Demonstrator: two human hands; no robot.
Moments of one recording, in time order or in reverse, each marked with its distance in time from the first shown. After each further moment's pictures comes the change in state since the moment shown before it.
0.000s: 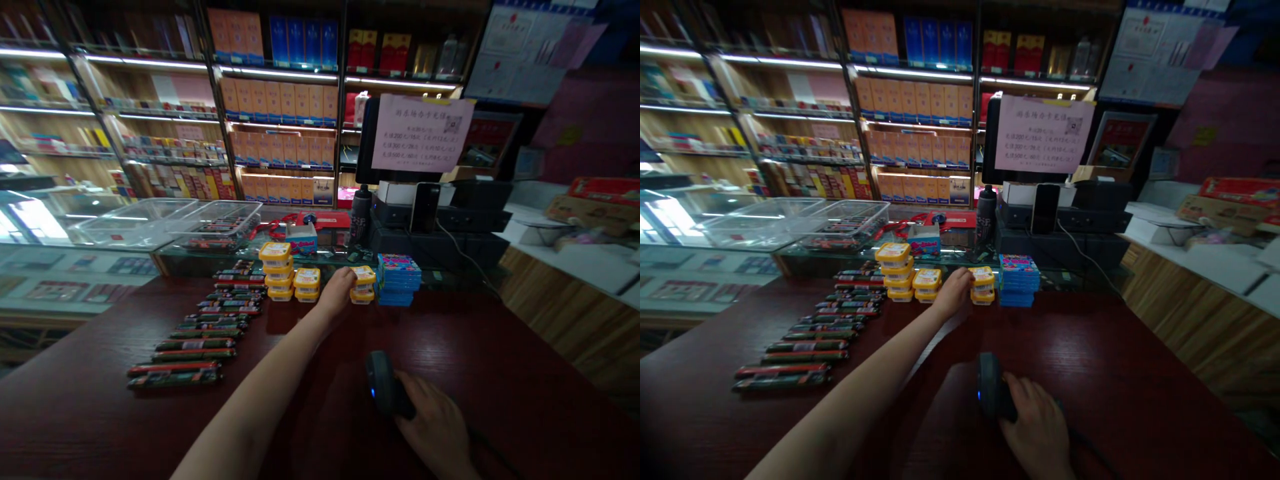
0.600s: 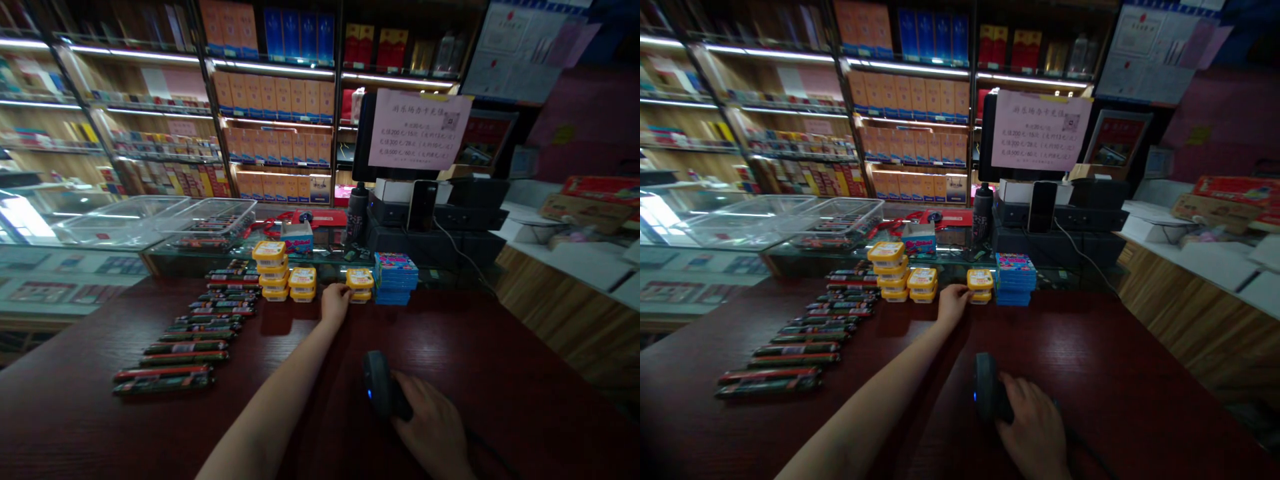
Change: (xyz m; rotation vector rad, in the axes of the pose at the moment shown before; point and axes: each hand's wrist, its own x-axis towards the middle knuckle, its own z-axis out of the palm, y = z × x) left_hand -0.014 -0.011 0.053 -0.279 0.165 -0.572; right_hand 0.002 -0.001 -0.001 -0.010 -0.019 0.023
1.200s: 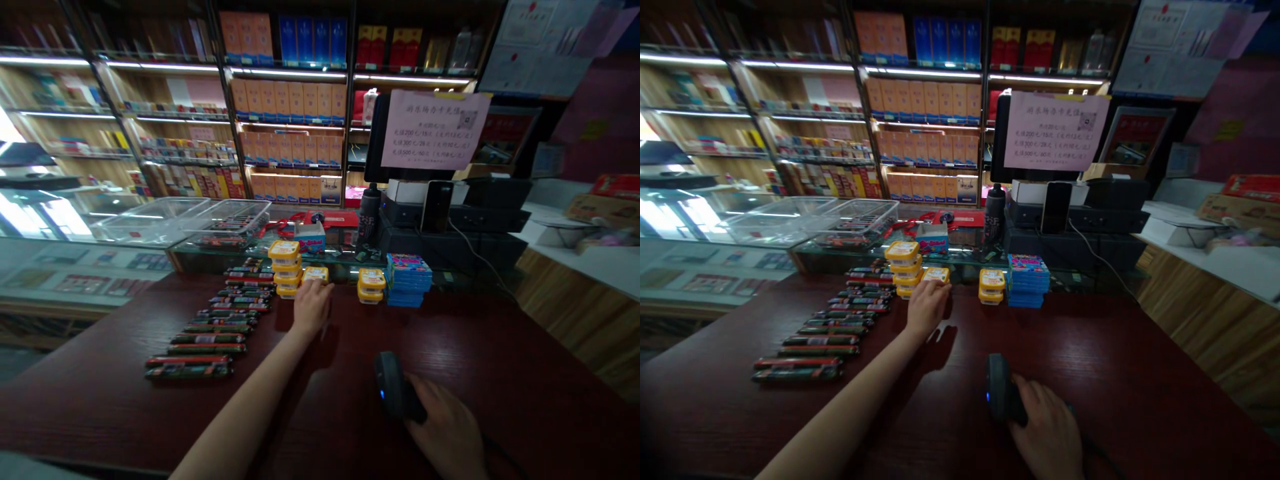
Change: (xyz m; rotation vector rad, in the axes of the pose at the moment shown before) left_hand -0.035 -0.010 -0.103 0.574 0.136 0.501; right_hand -0.002 0.000 -0.002 0.022 -0.013 -0.014
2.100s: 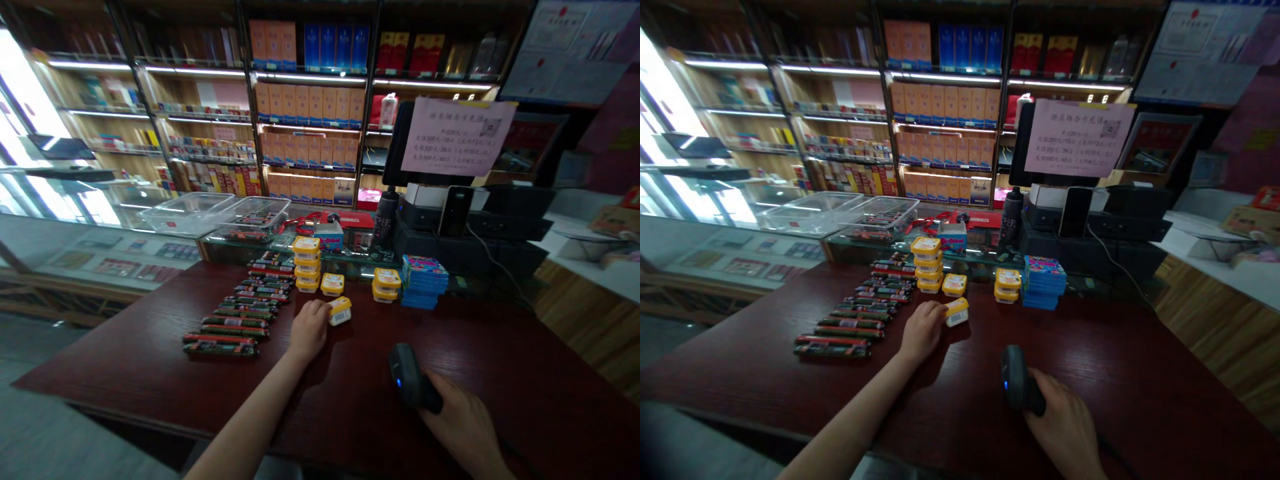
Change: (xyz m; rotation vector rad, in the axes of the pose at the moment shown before) left_hand -0.069 -0.002 -0.046 0.001 -0.130 -0.081; right_hand 0.005 -0.012 -0.020 0.168 -0.043 0.092
